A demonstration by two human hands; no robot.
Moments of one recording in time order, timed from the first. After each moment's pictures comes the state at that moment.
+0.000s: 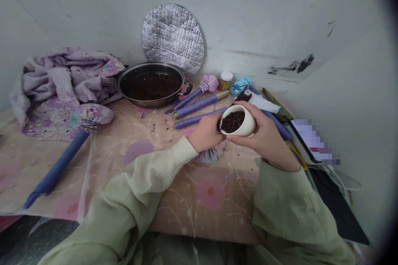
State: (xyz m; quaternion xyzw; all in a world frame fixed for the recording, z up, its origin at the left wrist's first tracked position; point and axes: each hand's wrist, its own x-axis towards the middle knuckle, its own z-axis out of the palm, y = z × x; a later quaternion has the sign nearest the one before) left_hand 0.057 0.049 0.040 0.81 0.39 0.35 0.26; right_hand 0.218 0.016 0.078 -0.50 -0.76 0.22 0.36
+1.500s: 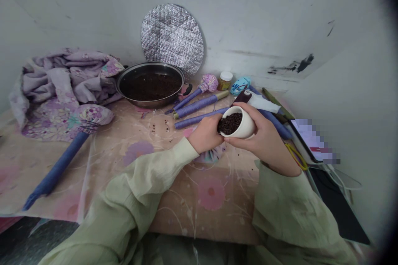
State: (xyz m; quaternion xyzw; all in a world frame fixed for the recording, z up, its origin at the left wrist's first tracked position) left_hand 0.057 0.047 0.040 0.82 0.41 0.33 0.24; right_hand 0.212 0.011 0.082 -0.50 -0.77 0.17 0.35
